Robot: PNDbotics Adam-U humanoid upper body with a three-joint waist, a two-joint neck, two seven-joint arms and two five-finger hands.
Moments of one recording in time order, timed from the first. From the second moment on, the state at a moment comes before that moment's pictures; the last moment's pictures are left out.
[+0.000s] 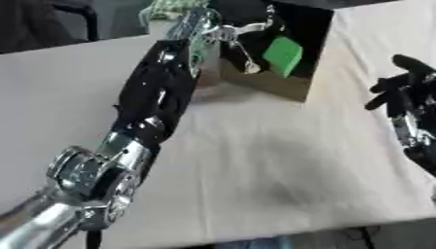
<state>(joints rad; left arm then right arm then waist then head) -1.22 0.04 0.11 -0.79 -1.31 -0.63 -0.29 -0.24 -0.23 0.15 -1.88 0.08 -0.22 0.12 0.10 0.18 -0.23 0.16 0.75</state>
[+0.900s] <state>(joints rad) -1.21 0.03 0.18 -0.77 -1.36 -0.25 -0.16 -0.25 -0.23 0.16 -1.88 0.08 -0.22 0.13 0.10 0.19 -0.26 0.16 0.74</state>
